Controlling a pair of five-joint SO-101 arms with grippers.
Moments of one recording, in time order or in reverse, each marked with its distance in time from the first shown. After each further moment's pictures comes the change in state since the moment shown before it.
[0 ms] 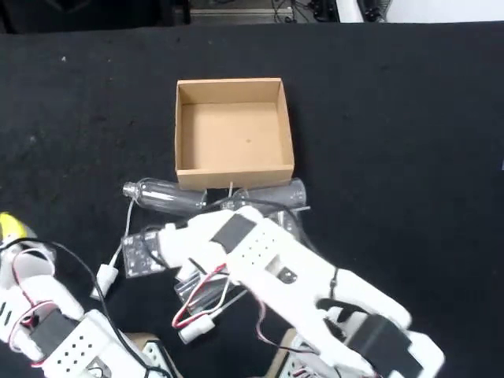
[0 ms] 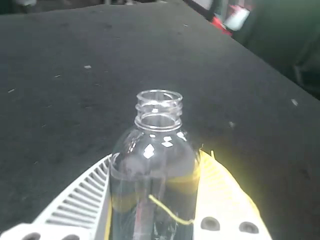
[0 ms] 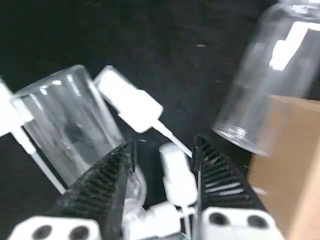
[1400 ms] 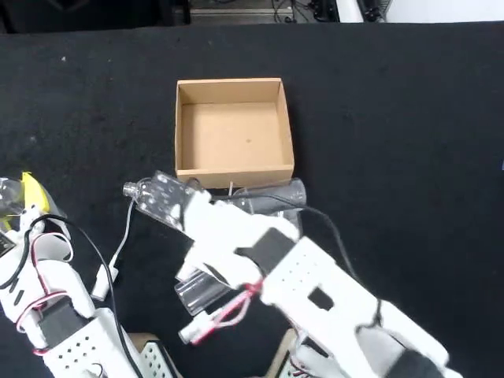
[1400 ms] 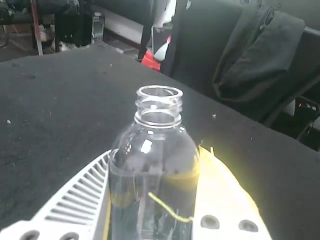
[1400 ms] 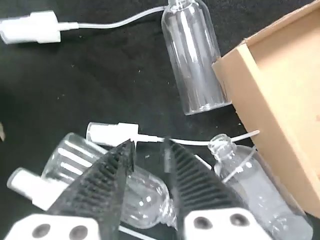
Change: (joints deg) left arm 13.9 0.0 -2.5 -10.1 -2.7; right arm 1.0 -18.8 2.9 1.8 -38.0
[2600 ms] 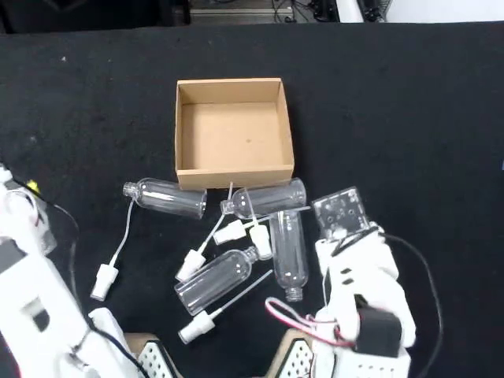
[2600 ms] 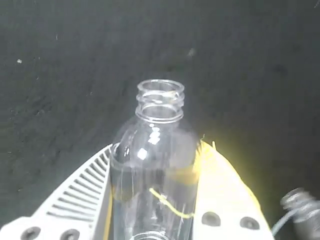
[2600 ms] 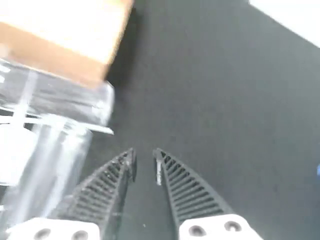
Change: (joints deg) left arm -2.0 48.3 -33.3 15.3 -15.8; right arm 53.7 -64.8 28.7 14.8 11.8
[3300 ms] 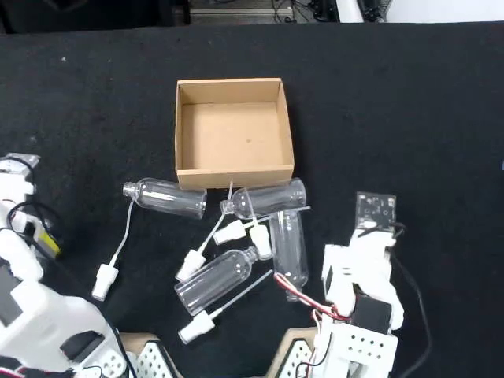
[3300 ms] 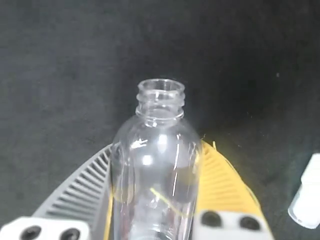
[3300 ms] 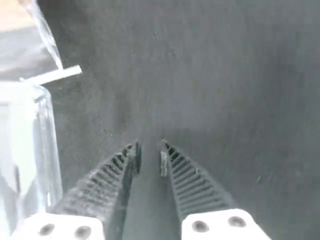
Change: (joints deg) left arm -7.8 57.3 -31.4 21.5 -47.1; right arm 9.8 0.0 20.7 -4.9 -19.7
